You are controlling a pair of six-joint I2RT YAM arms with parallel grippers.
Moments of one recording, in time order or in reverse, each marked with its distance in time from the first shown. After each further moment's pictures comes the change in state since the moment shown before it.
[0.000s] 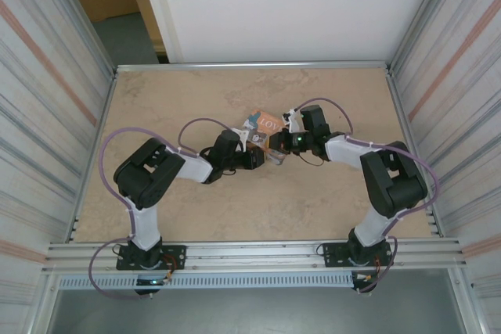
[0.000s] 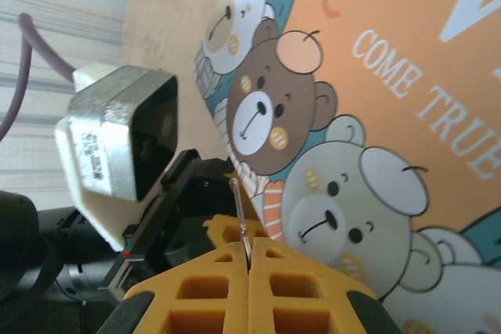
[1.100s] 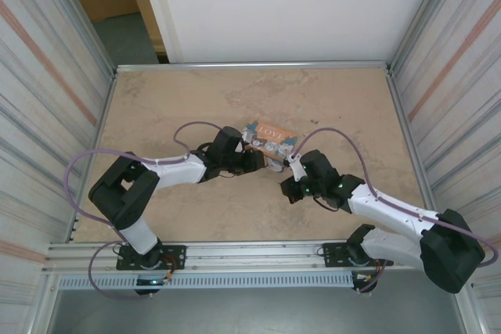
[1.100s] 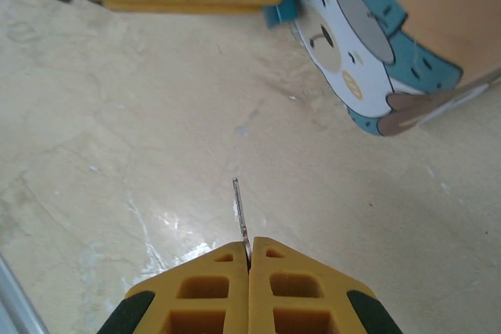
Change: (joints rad) left arm -0.049 -0.230 0.042 -0.396 0.058 -0.255; right arm 0.327 -0.592 -0.392 -0.286 0.510 -0.372
